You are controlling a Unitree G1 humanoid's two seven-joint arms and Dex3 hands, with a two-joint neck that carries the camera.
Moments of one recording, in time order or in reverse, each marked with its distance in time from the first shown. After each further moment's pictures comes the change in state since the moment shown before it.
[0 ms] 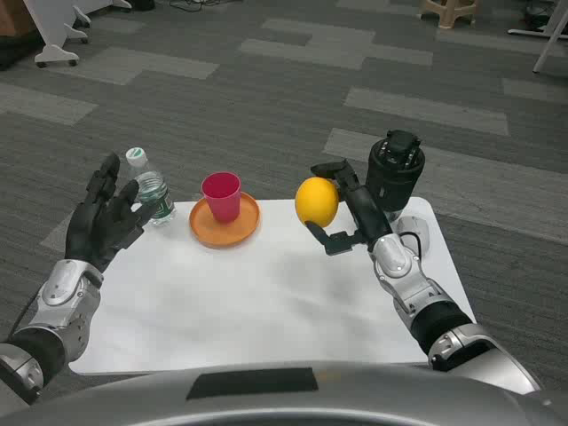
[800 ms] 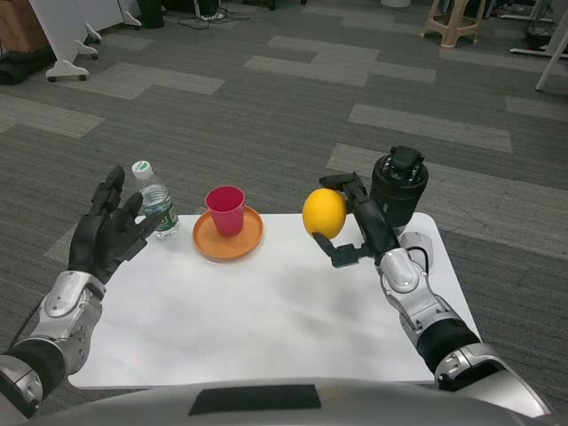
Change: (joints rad) left arm 0.000 0.000 0.004 0.001 0.000 0.000 0.000; right arm 0.006 -0.004 -0.021 -0.015 0.003 -0.001 0.000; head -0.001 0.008
